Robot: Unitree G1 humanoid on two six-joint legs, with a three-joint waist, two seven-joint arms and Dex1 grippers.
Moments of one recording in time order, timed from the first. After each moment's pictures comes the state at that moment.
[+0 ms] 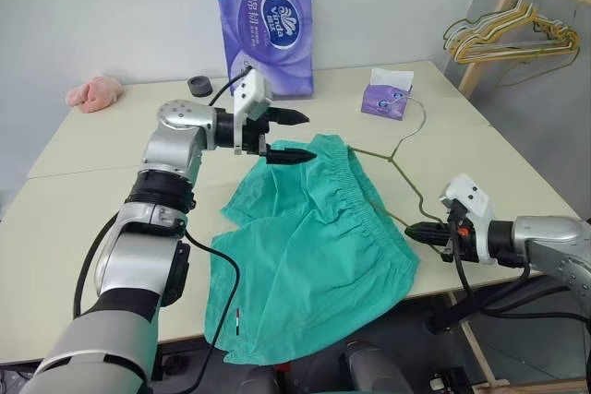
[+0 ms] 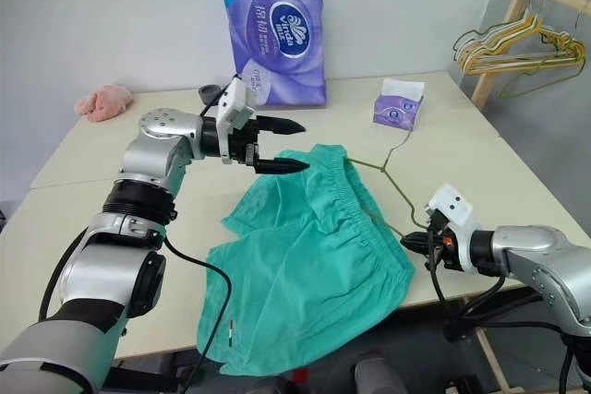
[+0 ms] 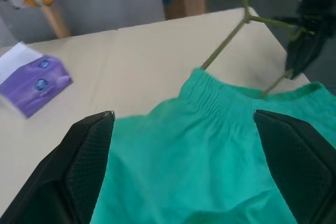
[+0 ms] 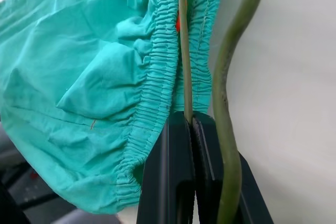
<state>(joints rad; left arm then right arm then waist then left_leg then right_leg) -1.07 0.47 -0.13 0.73 -0.21 0.08 -1.48 -0.23 -0.93 -0.02 -0.51 0.61 1.00 0.77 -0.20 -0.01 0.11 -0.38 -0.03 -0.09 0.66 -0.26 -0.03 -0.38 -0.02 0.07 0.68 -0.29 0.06</state>
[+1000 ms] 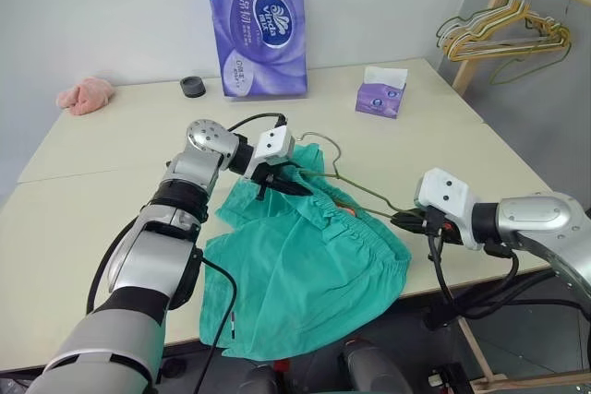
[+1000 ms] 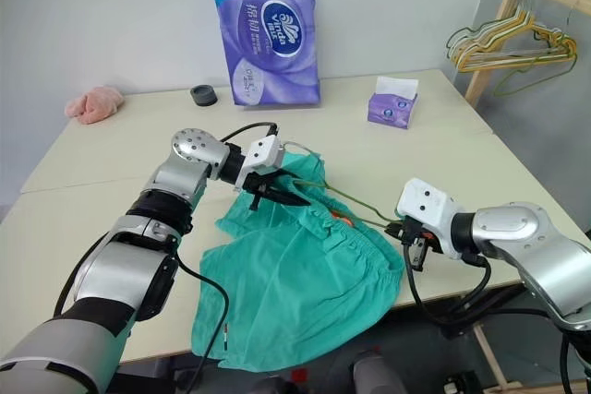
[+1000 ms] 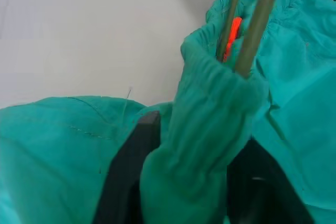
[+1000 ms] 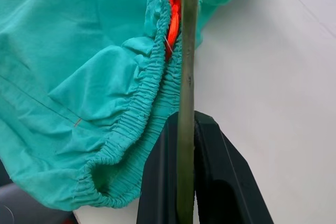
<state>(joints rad) -1.06 0.43 -0.23 0.94 -0.02 -0.18 -1.56 -0.37 -0.97 0.13 -0.62 0.42 0.90 0.82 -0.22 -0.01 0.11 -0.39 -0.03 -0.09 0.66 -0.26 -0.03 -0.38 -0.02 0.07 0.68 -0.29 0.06</state>
